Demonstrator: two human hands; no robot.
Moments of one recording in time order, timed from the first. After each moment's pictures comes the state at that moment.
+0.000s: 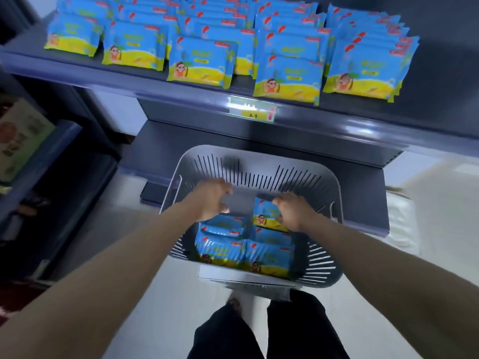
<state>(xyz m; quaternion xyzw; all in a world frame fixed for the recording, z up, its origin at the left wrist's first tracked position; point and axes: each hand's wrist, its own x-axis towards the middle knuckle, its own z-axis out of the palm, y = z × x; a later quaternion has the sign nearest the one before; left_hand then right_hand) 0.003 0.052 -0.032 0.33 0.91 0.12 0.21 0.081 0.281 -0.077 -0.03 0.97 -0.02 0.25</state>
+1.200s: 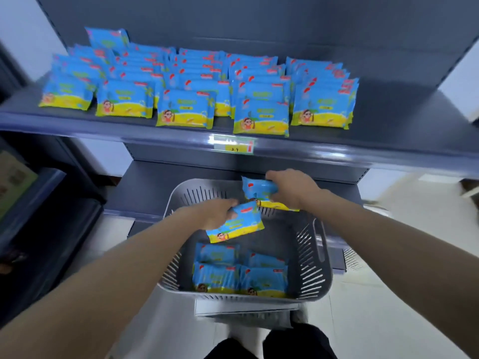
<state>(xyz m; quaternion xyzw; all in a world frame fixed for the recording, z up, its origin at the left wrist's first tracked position) -0.010 0.087 0.020 0.36 0.87 0.10 0.32 0.060 0.285 0.068 0.03 0.99 -0.05 0.09</state>
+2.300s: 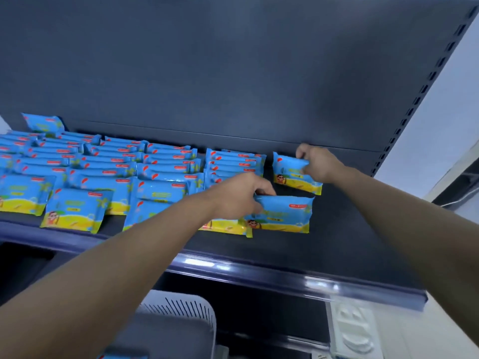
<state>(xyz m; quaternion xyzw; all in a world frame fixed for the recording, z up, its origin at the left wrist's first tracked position) -0.046 0.401 0.226 0.43 0.83 0.29 0.19 -0.060 0.658 0.196 0.13 0.98 -0.15 -0.02</state>
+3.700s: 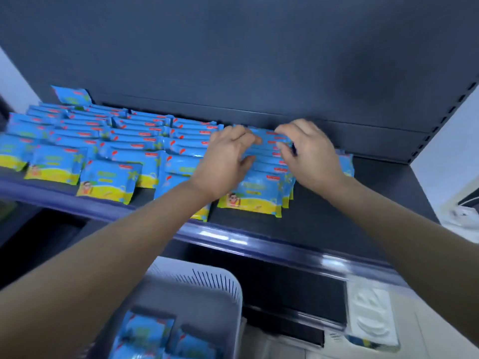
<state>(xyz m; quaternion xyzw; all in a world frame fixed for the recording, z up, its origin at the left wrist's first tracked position) -0.075 0.344 0.200 0.42 0.85 0.26 -0.20 -0.024 0.522 0.206 -0.07 0.94 -0.12 -0.31</state>
